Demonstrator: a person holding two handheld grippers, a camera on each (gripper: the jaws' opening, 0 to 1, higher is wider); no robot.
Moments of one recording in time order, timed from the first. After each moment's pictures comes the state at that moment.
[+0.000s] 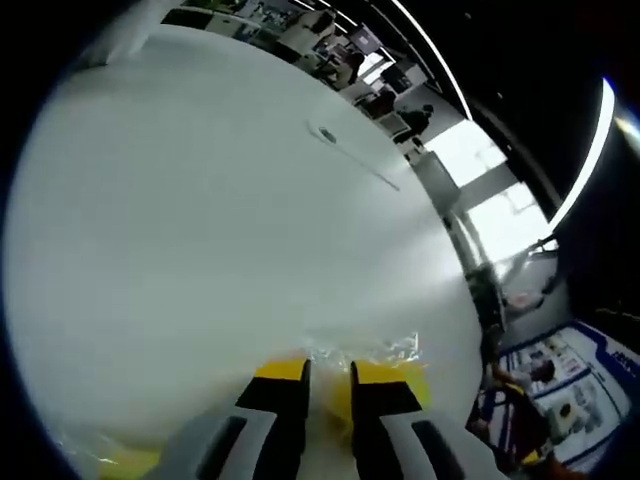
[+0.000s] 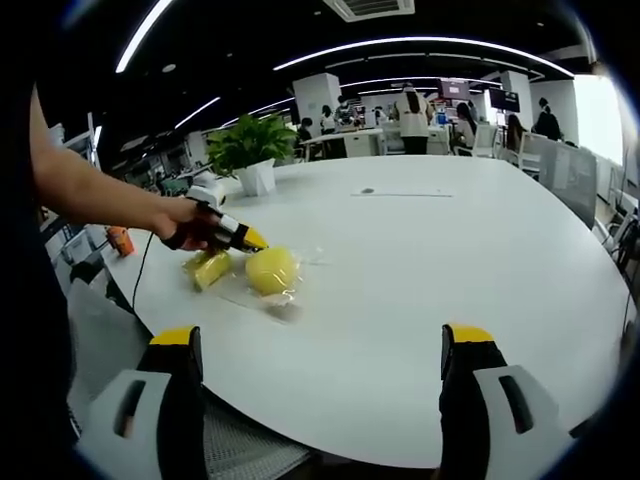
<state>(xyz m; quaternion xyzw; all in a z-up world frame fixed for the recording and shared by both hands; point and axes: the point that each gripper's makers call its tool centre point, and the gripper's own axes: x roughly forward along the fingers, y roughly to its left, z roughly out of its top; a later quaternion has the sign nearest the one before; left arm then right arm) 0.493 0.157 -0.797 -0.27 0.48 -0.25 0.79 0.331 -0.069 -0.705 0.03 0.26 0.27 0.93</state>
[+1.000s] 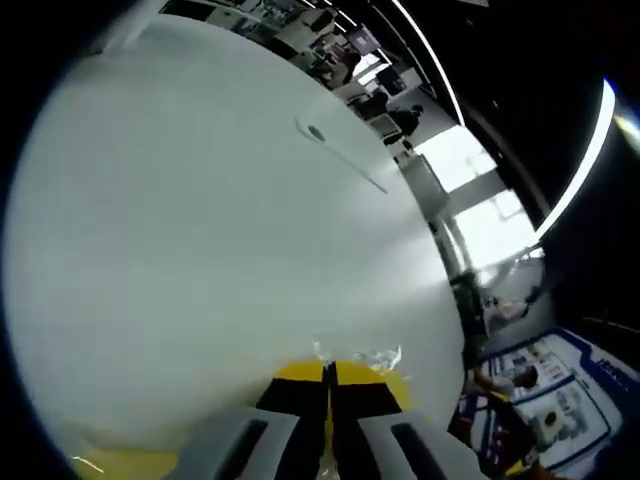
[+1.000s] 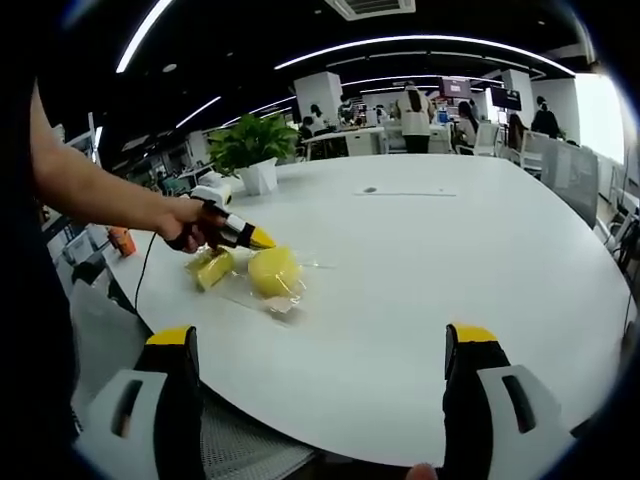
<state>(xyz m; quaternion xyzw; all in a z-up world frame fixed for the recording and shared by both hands) 0.498 0.142 -0.783 -0.33 0.47 -0.26 0.77 0.329 -0.065 -0.704 0.03 0.26 0.27 0.93</state>
